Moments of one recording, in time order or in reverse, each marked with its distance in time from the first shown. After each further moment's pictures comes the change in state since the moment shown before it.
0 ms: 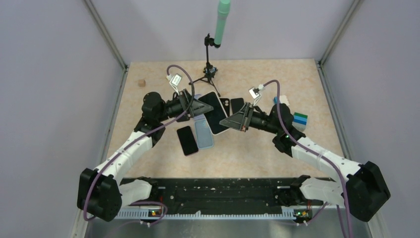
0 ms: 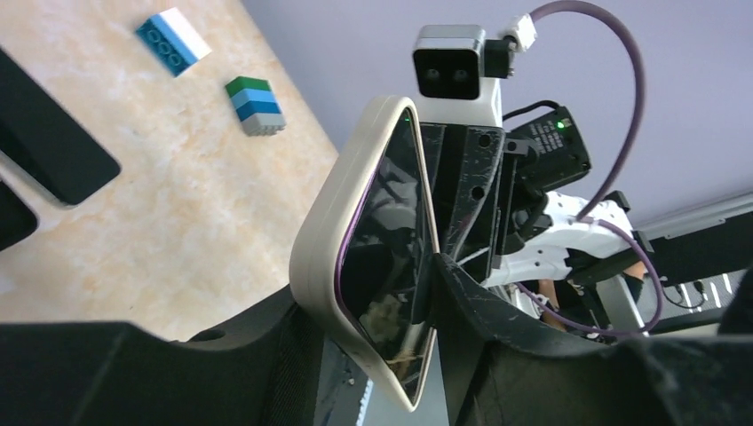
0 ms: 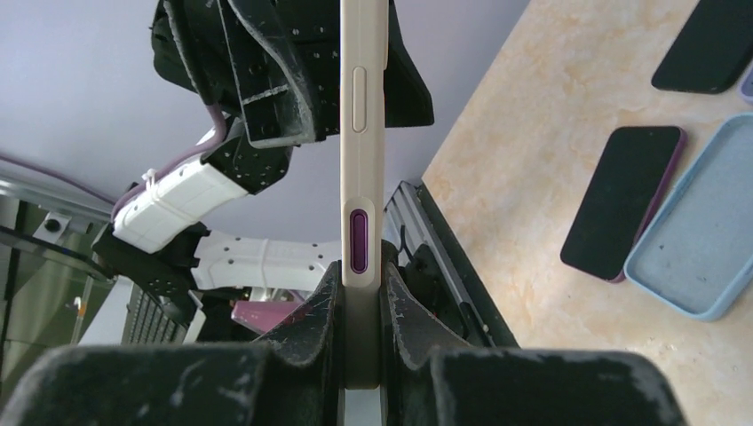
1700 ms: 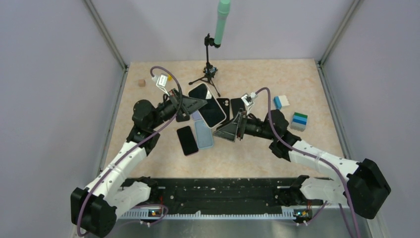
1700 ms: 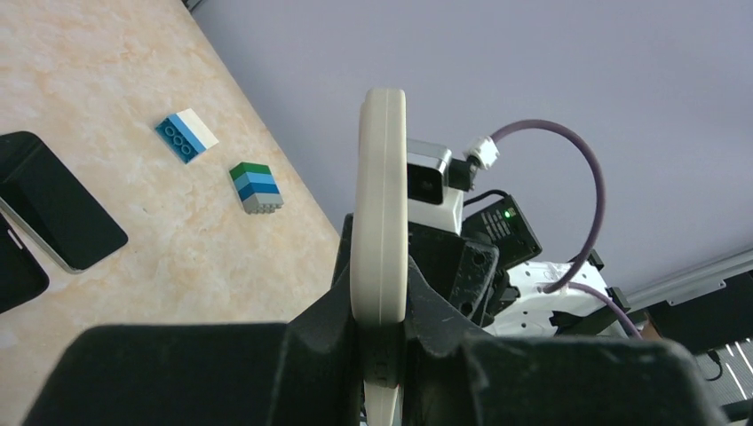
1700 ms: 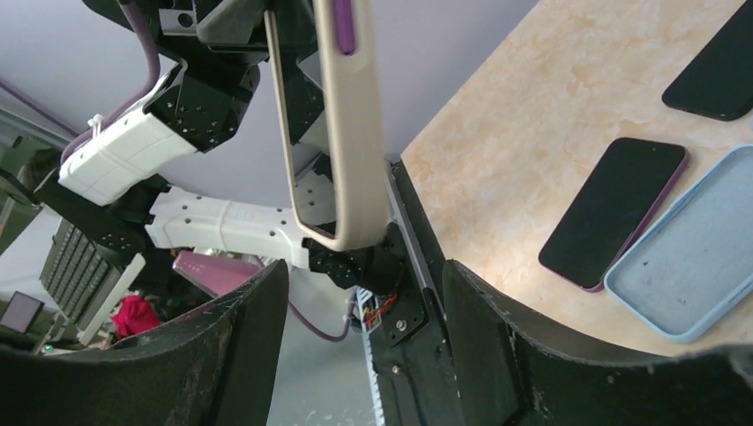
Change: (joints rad) left arm -0.029 -0.171 -0.028 0.036 -0.206 -0.060; right arm 0.086 0.011 -0.029 0.054 0.000 -0.177
